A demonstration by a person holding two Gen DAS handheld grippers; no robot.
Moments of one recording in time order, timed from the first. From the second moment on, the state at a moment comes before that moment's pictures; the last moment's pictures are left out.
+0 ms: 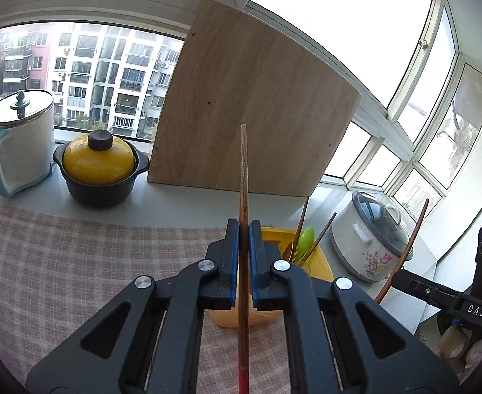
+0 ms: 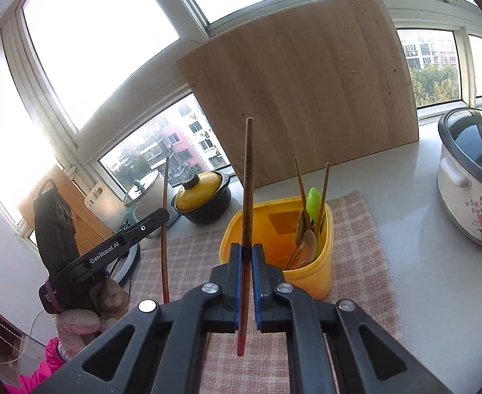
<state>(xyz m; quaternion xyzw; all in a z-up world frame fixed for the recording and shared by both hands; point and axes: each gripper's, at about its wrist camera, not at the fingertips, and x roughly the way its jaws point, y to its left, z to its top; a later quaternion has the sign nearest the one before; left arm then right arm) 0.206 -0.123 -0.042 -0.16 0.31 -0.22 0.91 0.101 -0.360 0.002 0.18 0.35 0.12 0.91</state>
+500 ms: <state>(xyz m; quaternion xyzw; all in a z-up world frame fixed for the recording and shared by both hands) 0.252 -0.145 -0.028 -0.20 0.28 -0.22 0.92 0.134 -0.384 0.039 0.17 0.30 0.11 0.93</state>
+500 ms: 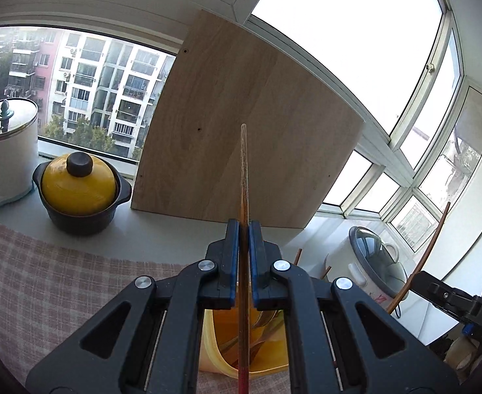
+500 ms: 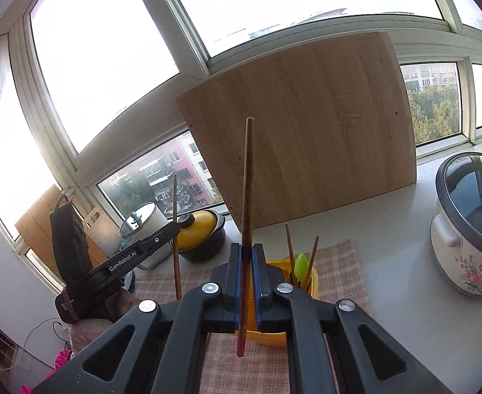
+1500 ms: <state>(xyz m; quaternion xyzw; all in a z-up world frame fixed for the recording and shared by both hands) 0.272 -0.183 -0.073 -0.16 0.28 -0.21 0.92 0.202 -0.377 -0.041 0.15 0.37 0.08 0.91</state>
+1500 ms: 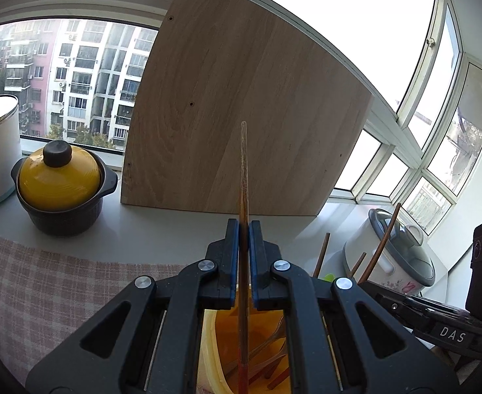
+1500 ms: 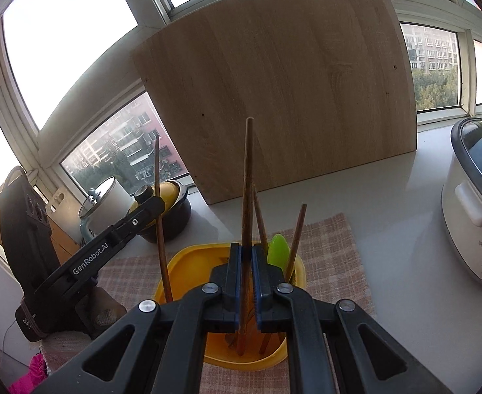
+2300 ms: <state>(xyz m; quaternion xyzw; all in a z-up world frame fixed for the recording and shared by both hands) 0.248 -0.188 -0.076 -0.10 0.33 -0.25 0.91 0.188 -0.371 -0.060 0.12 0.40 0.05 0.91</state>
